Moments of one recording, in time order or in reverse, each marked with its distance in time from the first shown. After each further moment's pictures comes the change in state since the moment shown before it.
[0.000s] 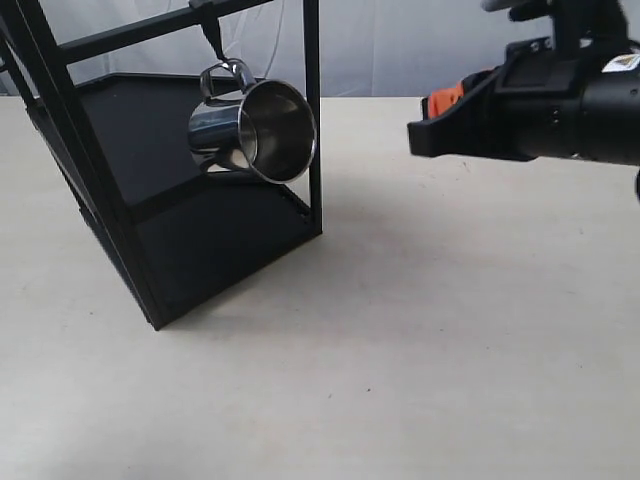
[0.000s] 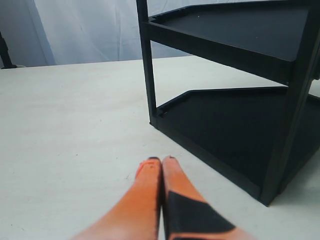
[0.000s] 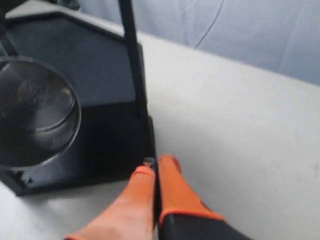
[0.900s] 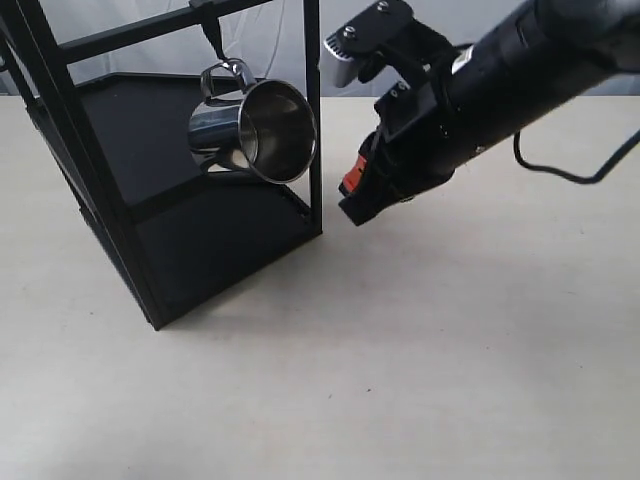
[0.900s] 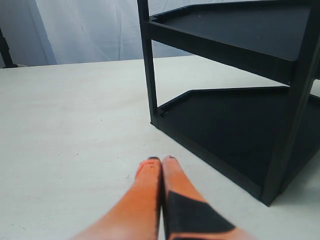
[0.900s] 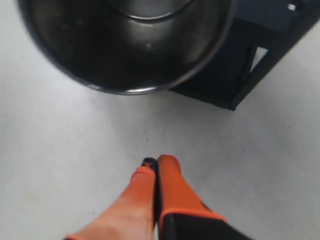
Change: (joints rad) left arm 0.000 0.000 0.000 0.000 0.000 0.000; right arm 0.052 0.358 -0.351 -0.213 0.529 -0.086
